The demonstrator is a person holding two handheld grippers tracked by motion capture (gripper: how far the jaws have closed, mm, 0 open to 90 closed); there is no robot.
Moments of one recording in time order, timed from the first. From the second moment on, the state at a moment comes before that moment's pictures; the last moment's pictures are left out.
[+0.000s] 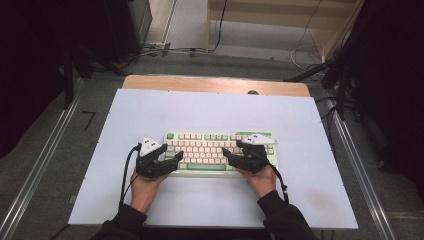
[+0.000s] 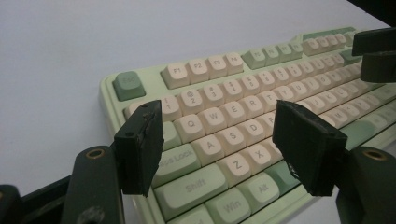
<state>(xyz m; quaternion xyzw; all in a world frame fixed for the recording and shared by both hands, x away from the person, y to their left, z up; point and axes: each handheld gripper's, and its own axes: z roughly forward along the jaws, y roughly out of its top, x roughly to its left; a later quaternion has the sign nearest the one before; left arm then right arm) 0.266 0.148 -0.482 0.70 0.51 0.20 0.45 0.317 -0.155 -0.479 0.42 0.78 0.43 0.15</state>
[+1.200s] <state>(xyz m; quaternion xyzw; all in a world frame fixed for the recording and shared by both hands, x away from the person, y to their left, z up) 0.306 0.102 -0.489 0.75 0.48 0.15 0.44 0.289 -0.222 -0.480 0.49 0.73 0.42 0.20</state>
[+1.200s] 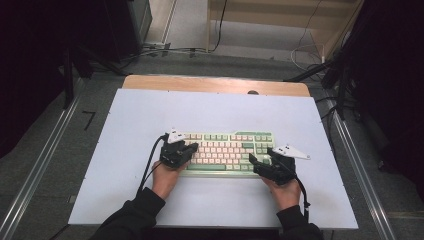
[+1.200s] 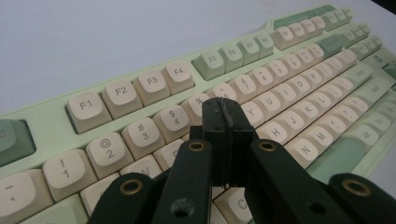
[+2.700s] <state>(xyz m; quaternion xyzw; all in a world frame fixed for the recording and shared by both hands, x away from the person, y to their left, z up) 0.290 0.124 -0.479 0.72 0.49 0.18 0.45 0.298 -0.208 -0.482 0.48 0.74 0.42 0.19</state>
